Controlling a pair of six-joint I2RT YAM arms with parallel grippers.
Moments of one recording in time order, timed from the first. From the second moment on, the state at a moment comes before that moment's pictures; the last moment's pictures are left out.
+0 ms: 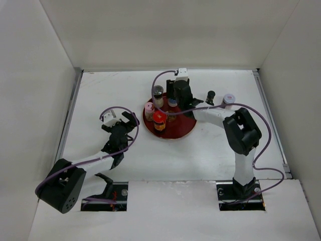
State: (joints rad) left arm -0.50 1.16 0.24 0.76 -0.64 -0.65; right arm 0.64 1.96 1.35 0.31 0.46 0.21
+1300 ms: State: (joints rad) left arm -0.50 1.16 0.24 0.77 -0.64 -0.65; right arm 0.40 1.58 0.91 0.16 0.53 0.39
